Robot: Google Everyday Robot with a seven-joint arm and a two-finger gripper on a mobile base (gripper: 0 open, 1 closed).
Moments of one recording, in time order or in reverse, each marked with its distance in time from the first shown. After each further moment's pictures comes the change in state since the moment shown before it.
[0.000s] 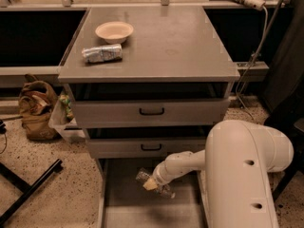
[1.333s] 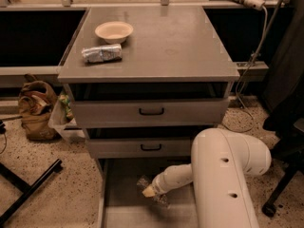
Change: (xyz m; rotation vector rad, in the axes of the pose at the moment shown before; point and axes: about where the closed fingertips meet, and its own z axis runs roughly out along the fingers) arm 0.043 -0.004 0.068 0.007 -0.004 0.165
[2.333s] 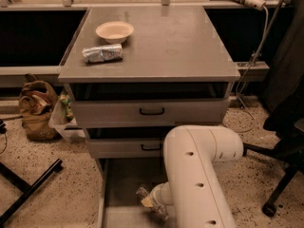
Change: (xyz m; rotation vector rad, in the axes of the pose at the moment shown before) arm 0.030 0.021 0.030 0.084 -0.041 0.029
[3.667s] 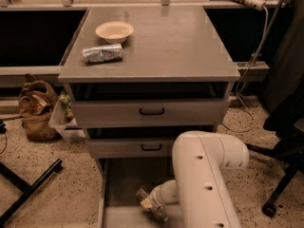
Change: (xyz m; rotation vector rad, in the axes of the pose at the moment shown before) arm 0.009 0.004 0.018 -0.055 0.027 0.034
